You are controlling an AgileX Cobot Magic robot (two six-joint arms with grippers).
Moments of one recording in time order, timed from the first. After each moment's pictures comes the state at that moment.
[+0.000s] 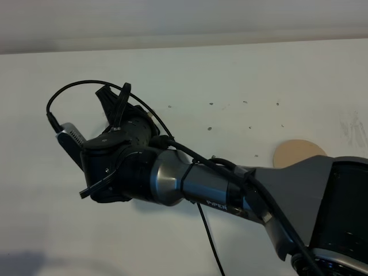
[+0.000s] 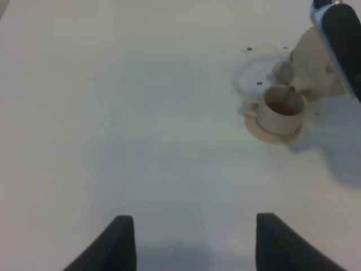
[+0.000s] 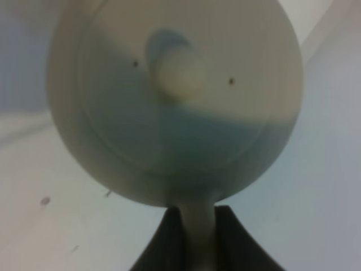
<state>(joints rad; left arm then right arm) -0.03 0.01 -0.51 -0.01 1.04 -0.09 1.11 2.29 -1.84 -1.03 1.03 -0.57</state>
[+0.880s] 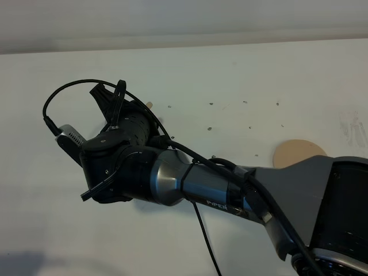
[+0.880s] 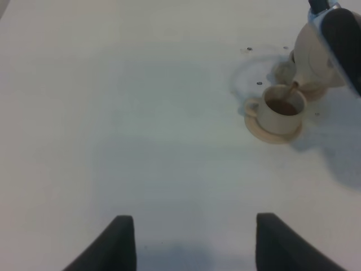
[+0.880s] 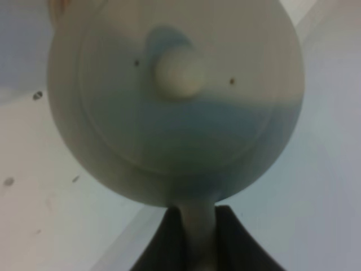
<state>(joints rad) -0.03 0.01 -0.51 -0.01 1.04 -0.09 1.11 2.29 -1.84 -1.09 1.02 -0.64</state>
